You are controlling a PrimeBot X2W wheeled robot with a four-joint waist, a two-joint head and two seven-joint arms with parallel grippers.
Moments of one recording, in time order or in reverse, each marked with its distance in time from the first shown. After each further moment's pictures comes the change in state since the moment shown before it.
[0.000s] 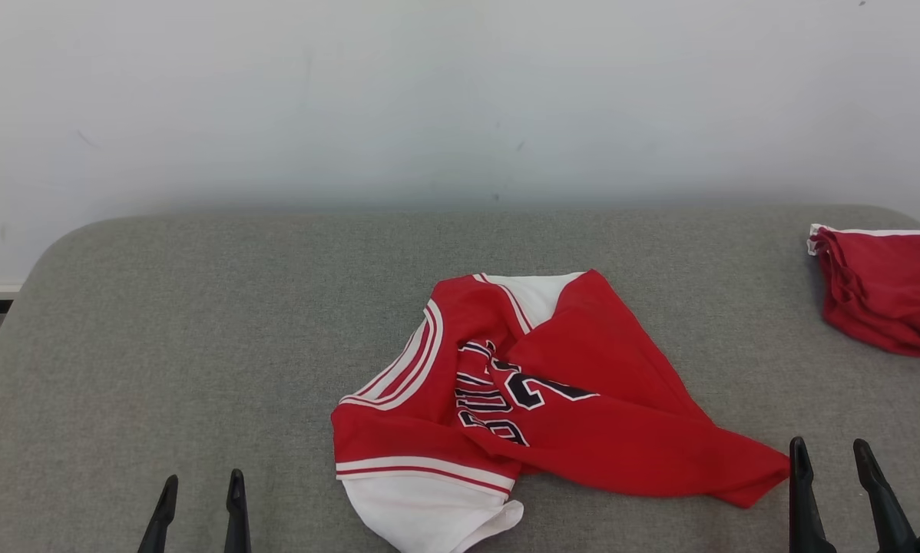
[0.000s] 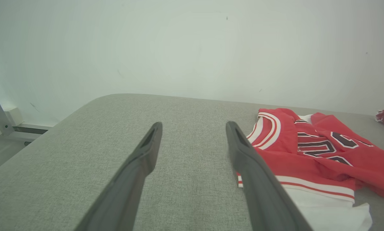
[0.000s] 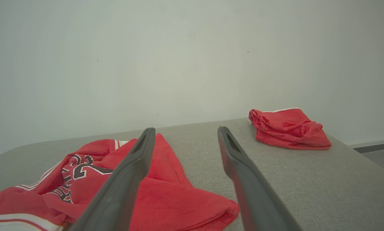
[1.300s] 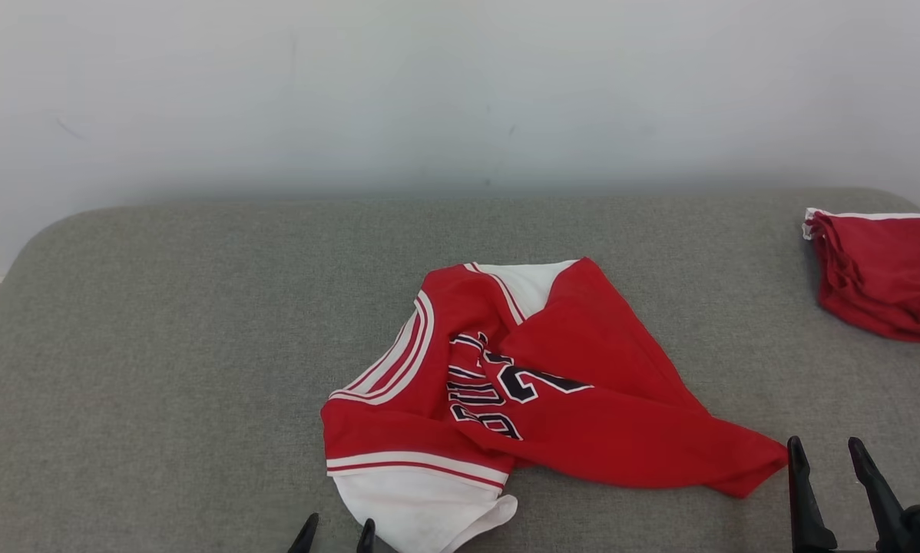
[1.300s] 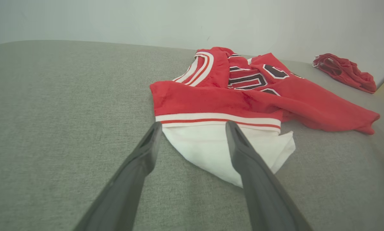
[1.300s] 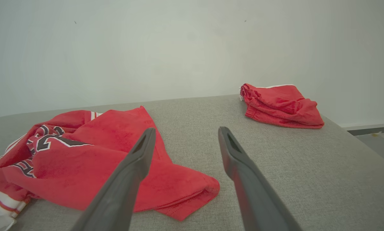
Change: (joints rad) left arm -0.033 -0.005 -0.246 0.177 -0.036 -0.014 0.000; right arm -0.084 -0.070 0.013 0.174 0.007 0.000 0.015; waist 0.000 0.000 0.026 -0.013
